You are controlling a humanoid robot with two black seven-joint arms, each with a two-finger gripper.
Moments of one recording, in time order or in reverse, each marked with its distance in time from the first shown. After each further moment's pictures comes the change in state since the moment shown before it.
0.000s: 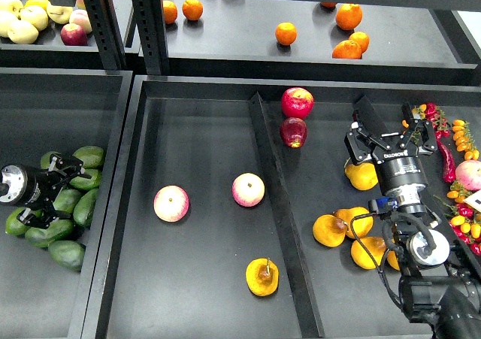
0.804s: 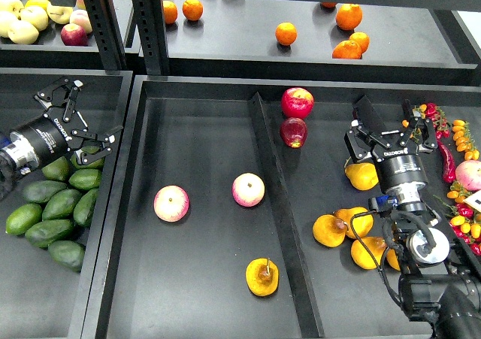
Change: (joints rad) left arm 0.408 -0.405 -1.147 -0.405 -0.023 0.082 0.000; right arm 0.005 0.000 0.002 0.007 -0.004 0.000 0.004
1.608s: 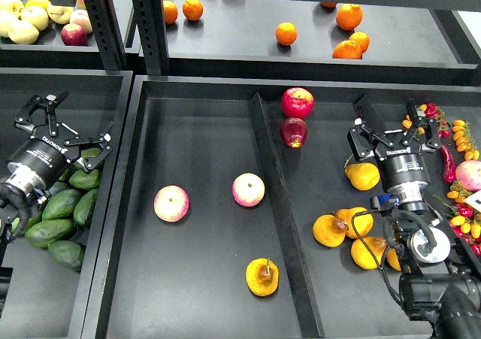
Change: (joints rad) left arm 0.140 -0.136 -0.119 -0.094 -0.024 0.047 -0.308; right arm 0.008 0.000 0.008 -0.018 -0.001 0.007 0.016
